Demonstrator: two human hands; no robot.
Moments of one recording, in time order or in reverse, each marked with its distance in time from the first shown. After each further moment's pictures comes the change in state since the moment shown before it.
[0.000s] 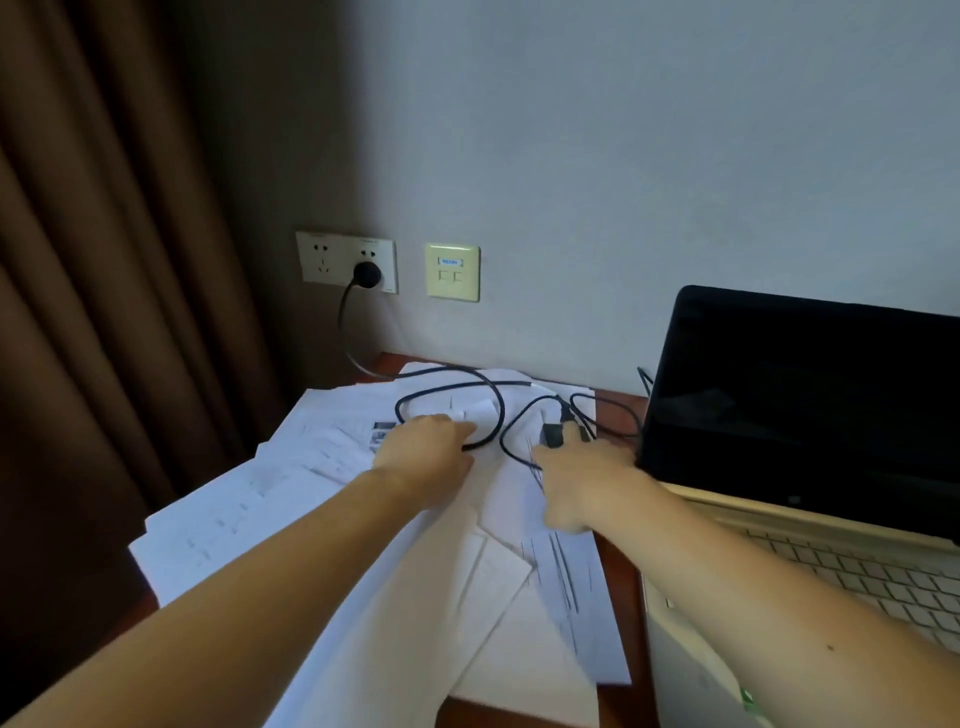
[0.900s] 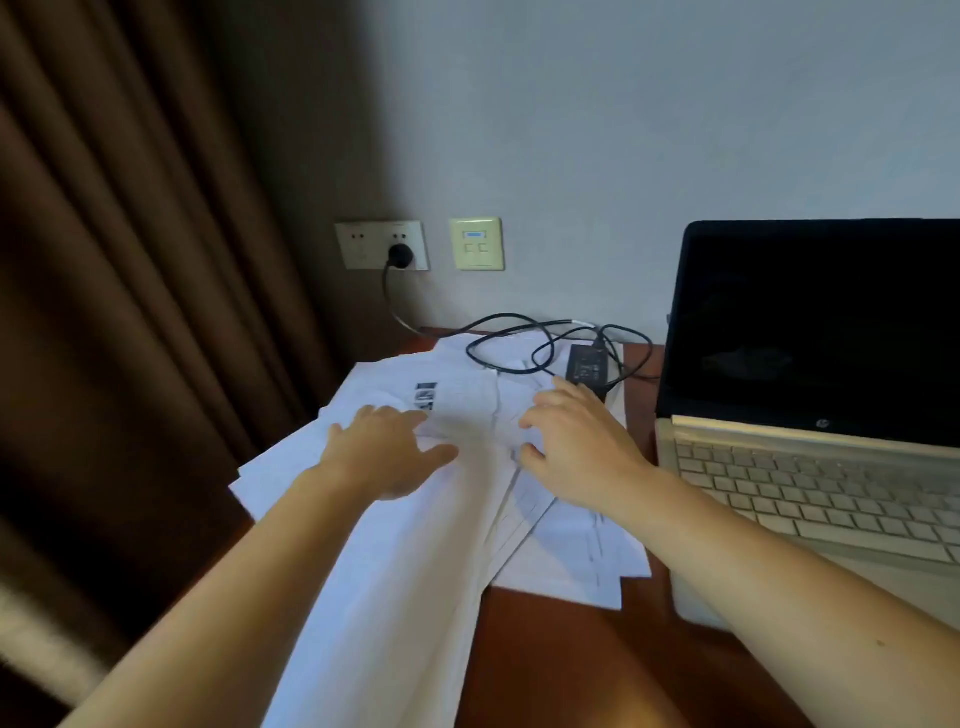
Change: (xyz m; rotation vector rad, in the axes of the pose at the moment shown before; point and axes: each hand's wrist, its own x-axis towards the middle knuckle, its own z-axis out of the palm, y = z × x) left_hand -0.091 -0.050 -0.011 0.000 -0.072 -0.264; right_hand -0.046 -0.027 0.033 0.381 0.573 -0.335
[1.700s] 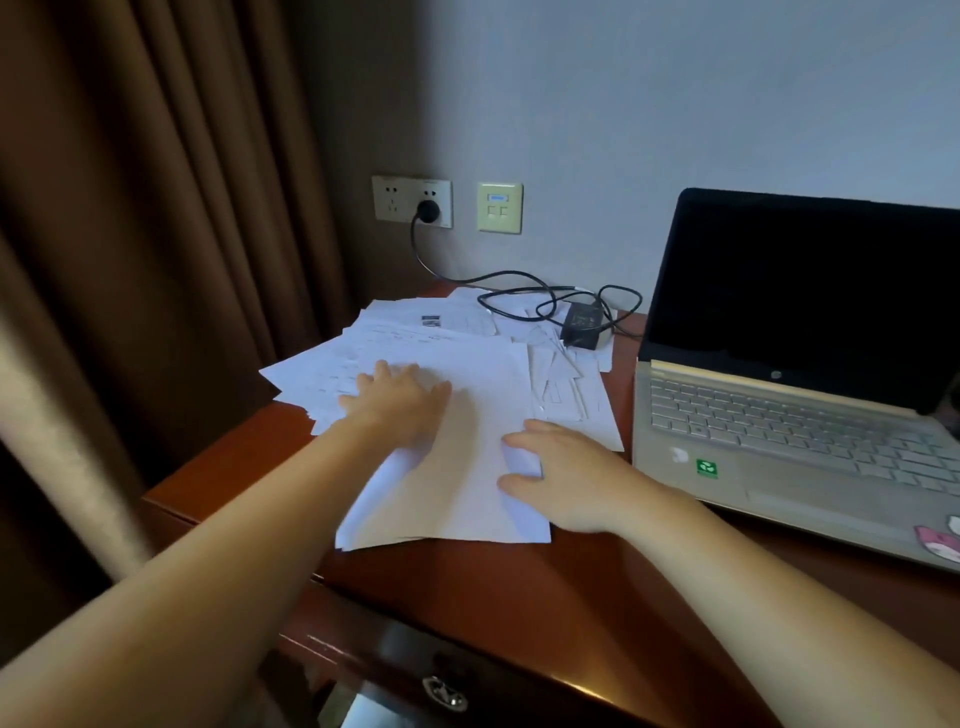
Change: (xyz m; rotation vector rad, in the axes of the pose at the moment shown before) left_hand -0.064 0.013 0.044 -0.133 0.040 -0.206; right_hand -0.122 -0.057 -0.002 0.222 -0.350 0.097
